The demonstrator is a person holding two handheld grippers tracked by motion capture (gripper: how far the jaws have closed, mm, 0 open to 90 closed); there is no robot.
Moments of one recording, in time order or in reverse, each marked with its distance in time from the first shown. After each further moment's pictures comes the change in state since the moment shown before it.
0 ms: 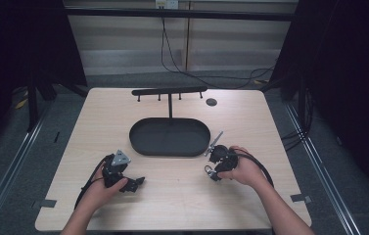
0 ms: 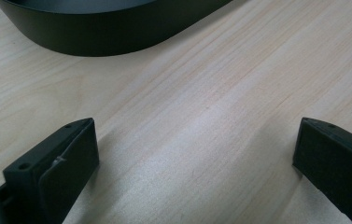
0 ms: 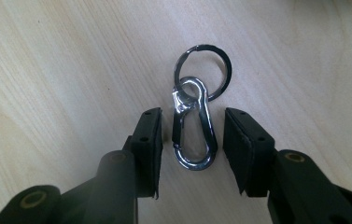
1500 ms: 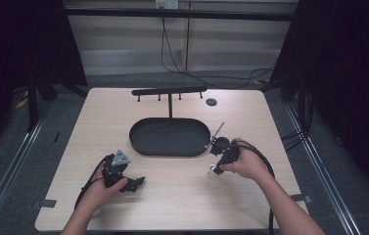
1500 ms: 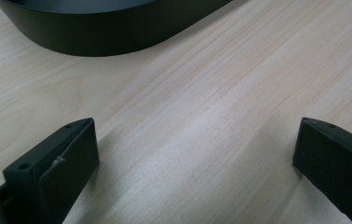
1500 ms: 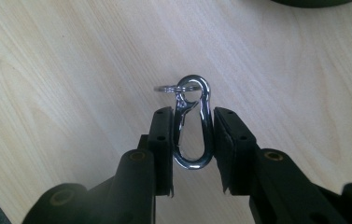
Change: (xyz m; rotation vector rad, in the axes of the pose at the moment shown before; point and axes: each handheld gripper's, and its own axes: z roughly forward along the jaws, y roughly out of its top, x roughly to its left) left arm 0.000 0.000 0.000 0.000 0.000 0.000; right arm -0.003 0.012 -0.033 0.040 0.002 0.040
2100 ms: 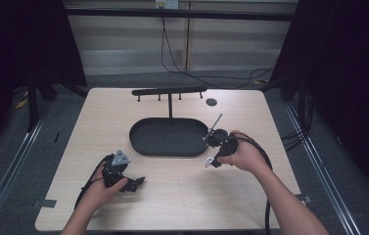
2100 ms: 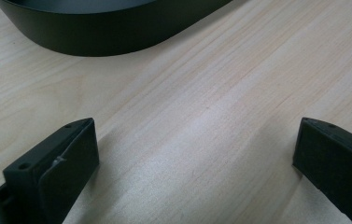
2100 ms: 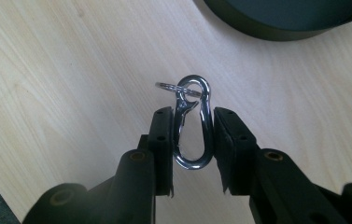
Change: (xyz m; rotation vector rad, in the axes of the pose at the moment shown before) left arm 0.000 0.000 0.000 0.000 0.000 0.000; right arm -0.004 0.017 -0.019 -0.019 -0.014 0.003
